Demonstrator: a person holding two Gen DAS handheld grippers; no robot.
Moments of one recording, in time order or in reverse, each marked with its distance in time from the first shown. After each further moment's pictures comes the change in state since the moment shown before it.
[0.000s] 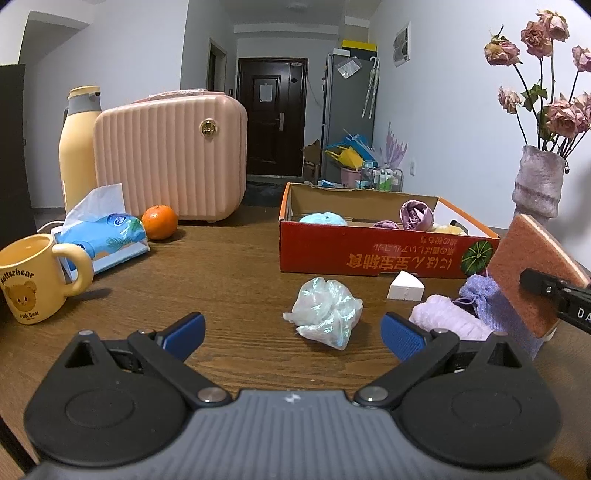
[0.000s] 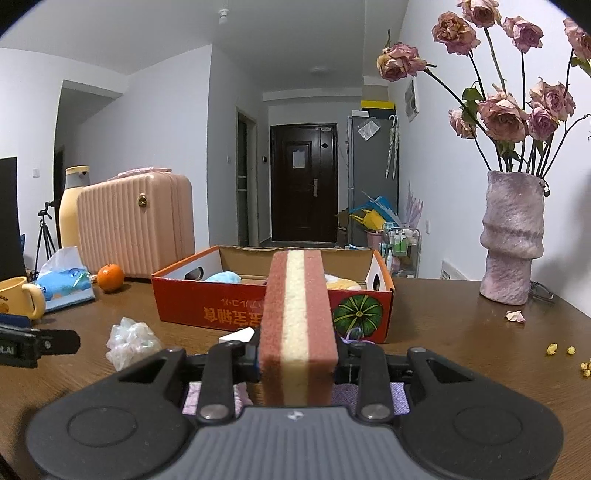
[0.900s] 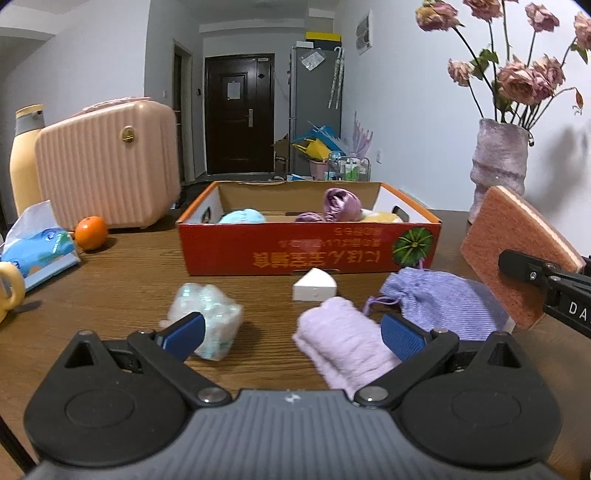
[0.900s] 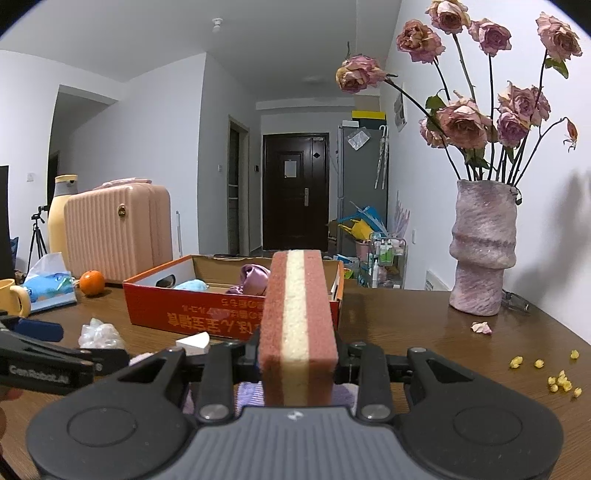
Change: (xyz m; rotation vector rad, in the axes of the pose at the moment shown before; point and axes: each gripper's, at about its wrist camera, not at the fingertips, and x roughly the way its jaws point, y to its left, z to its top) left arm 0.023 -0.101 0.002 0.070 0.022 -0.065; right arm -0.017 -0.053 0.000 -0.014 -0.032 -0.028
